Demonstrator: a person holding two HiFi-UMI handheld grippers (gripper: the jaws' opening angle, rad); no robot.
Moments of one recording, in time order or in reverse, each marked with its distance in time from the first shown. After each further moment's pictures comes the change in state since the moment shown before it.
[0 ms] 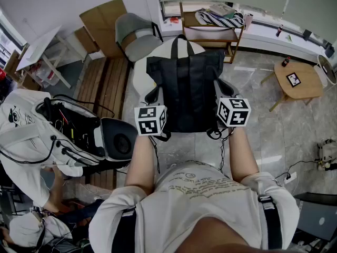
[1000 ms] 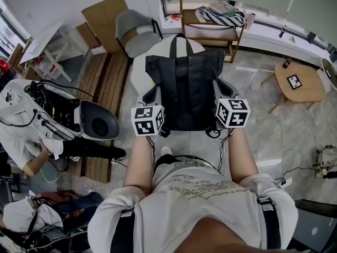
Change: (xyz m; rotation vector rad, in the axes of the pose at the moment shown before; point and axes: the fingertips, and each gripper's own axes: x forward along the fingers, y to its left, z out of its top) left arm 0.015 -0.067 -0.099 -0.015 -0.060 0.052; right arm -0.023 -0.061 -0.103 -0.016 -0.066 0.056
